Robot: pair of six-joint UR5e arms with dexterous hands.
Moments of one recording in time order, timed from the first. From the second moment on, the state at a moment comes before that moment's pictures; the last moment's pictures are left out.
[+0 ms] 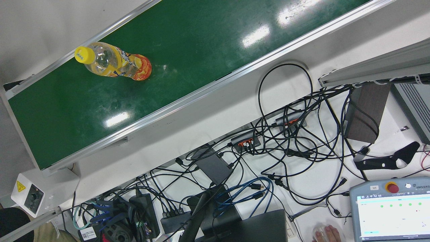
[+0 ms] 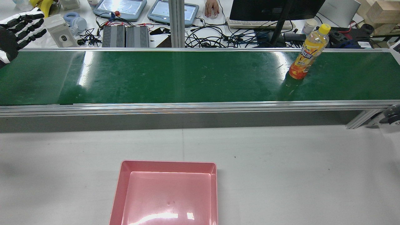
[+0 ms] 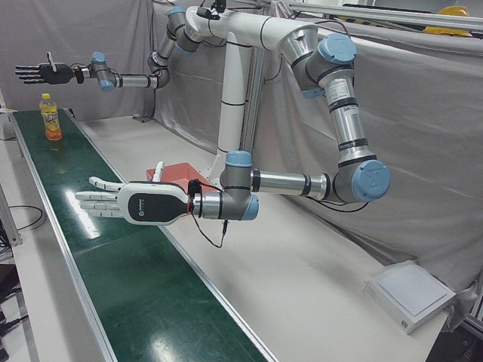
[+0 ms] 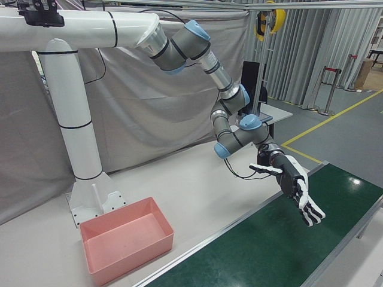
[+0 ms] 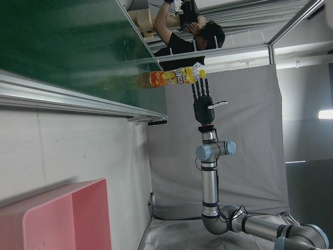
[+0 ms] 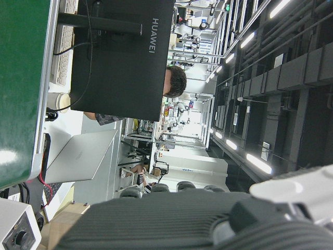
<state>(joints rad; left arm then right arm) -1.14 -1.76 -1.82 0.02 1.53 0.24 1.60 -1.57 1.64 -3.27 -1.58 -0.10</state>
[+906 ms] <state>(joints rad) -1.14 -1.76 -1.82 0.03 1.52 0.24 1.60 -1.57 1.64 -3.27 -1.58 -0.10</state>
